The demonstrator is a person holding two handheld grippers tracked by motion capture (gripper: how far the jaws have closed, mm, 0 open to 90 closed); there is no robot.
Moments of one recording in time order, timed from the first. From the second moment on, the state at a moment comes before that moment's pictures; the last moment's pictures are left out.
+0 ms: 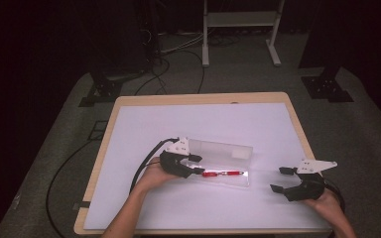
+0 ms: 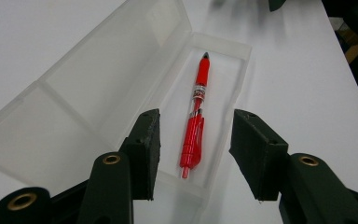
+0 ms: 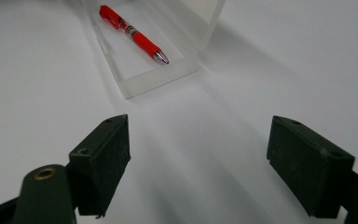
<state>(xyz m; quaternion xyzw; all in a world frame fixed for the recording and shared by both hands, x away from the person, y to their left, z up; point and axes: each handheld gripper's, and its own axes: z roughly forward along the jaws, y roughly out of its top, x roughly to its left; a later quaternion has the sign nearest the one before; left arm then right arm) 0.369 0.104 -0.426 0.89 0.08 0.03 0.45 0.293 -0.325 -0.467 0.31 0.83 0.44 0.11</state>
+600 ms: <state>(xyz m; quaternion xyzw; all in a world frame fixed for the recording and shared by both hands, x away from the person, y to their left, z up) 0.361 0.139 -0.425 0.88 0.11 0.05 0.46 0.293 -0.325 -0.467 0.31 0.83 0.44 0.11</state>
